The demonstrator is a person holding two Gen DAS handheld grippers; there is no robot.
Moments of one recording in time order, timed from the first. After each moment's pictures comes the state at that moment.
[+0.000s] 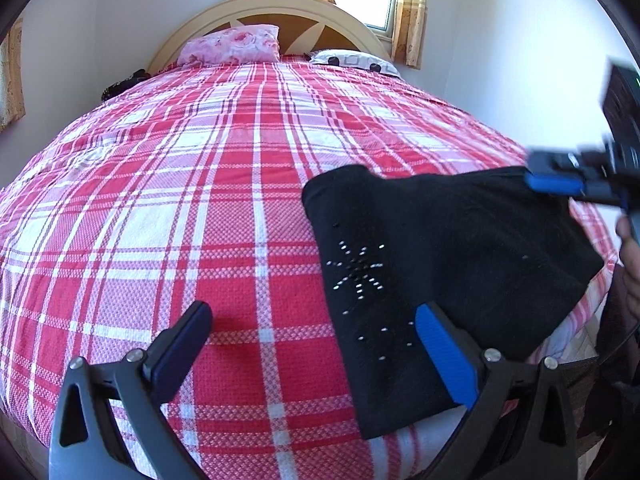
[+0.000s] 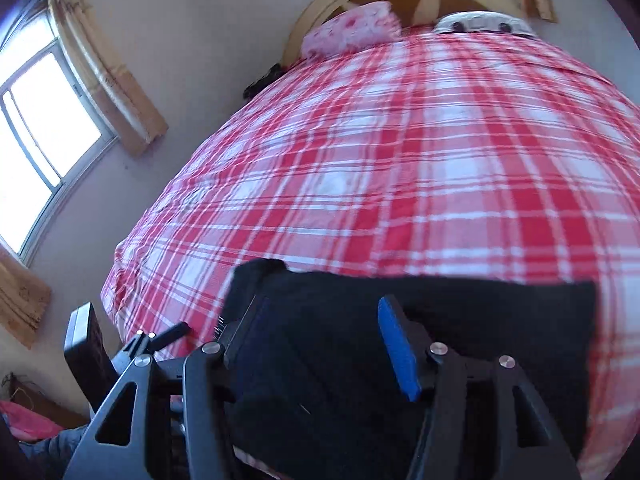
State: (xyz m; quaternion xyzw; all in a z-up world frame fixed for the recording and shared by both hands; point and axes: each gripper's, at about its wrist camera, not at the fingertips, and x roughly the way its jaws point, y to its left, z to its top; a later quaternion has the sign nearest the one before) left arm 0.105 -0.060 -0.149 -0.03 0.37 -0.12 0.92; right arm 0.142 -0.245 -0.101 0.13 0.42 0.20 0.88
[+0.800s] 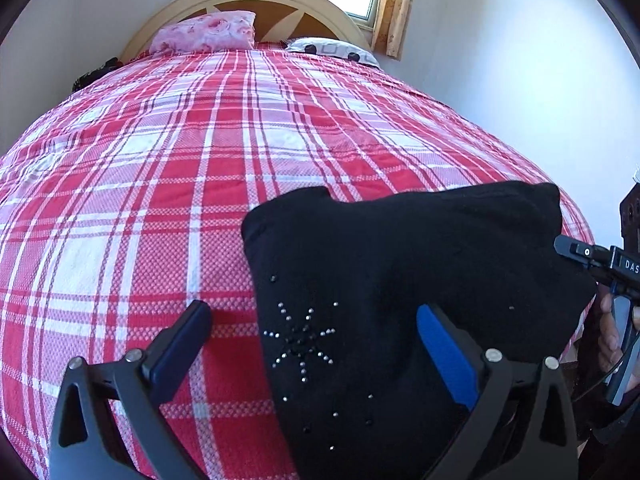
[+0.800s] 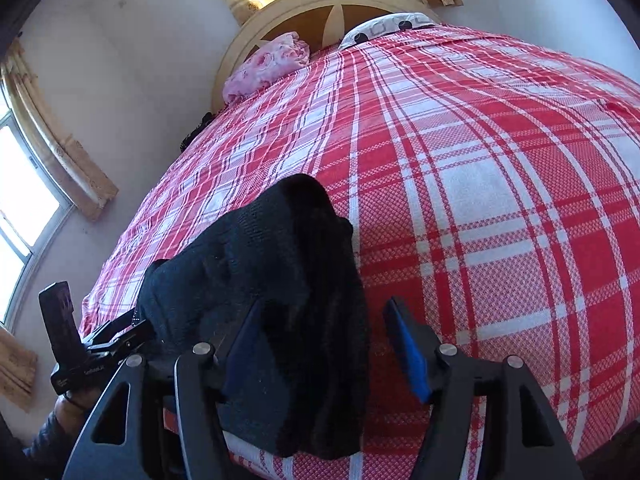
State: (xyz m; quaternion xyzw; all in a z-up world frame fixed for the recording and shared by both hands) left arm 0.143 -0.089 -0.154 -0.04 0.40 -0.16 0.90; right arm 0.091 -0.361 -0.153 0.20 0.39 0.09 0.90
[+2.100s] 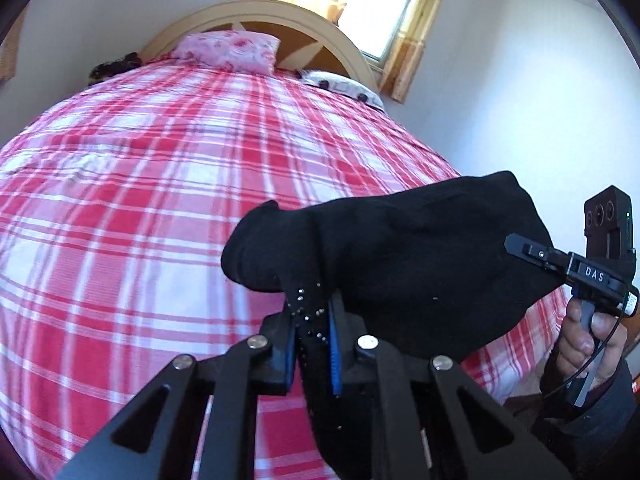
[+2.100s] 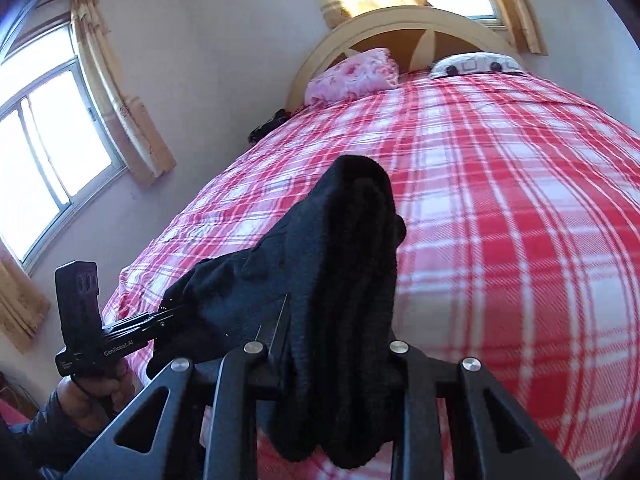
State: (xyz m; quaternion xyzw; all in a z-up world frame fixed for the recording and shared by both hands) left arm 0.139 0.009 -0.113 -0.12 0.36 -0.17 0.91; right arm 0.135 -0.250 -0.094 0.13 0.34 0.21 0.91
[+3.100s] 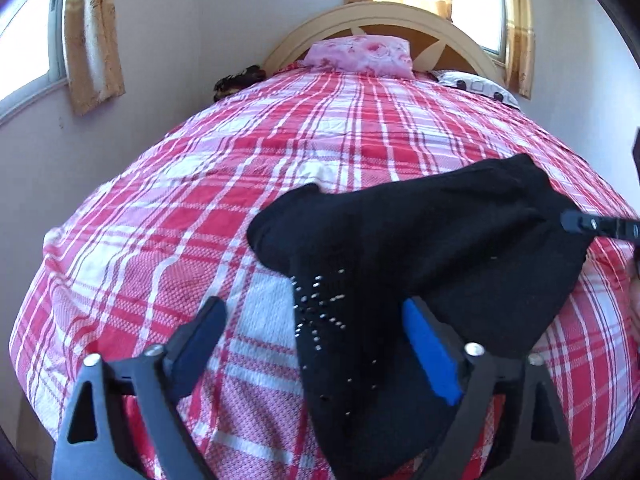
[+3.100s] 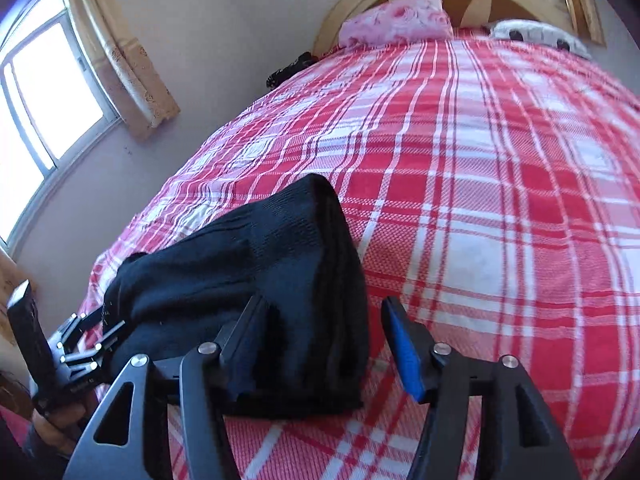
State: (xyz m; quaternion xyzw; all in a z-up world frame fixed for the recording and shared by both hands) left arm 0.172 0.154 -0.150 -0.04 0.37 0.07 0.93; right arm 0.288 -0.071 -0.146 0.07 0.41 0.24 0.88
